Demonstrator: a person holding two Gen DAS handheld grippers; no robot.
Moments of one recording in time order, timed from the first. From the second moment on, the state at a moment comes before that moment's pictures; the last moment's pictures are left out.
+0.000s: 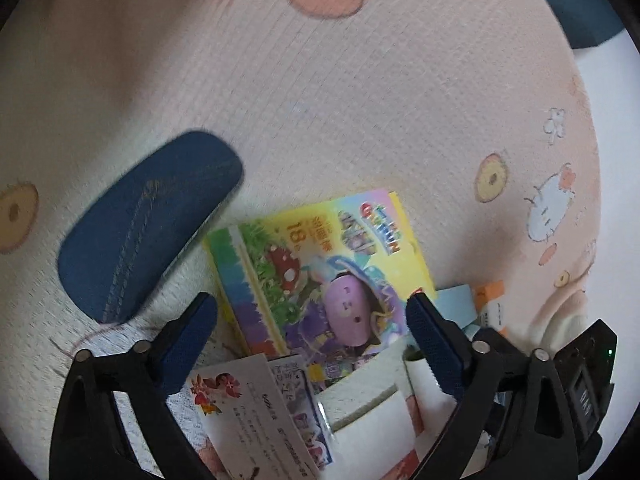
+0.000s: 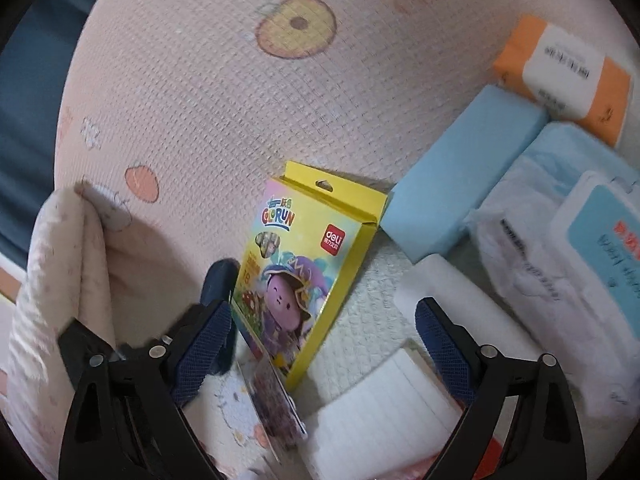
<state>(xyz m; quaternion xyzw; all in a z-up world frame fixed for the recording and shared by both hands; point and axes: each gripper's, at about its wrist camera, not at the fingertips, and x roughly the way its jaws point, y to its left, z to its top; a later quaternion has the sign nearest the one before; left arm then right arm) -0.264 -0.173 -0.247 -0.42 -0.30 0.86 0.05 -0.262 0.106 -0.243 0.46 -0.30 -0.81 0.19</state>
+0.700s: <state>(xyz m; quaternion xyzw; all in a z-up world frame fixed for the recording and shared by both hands) -0.283 -0.177 -0.283 -0.46 -0.35 0.82 0.05 -0.292 0.075 -0.290 0.48 -0.38 -0.77 0.16</state>
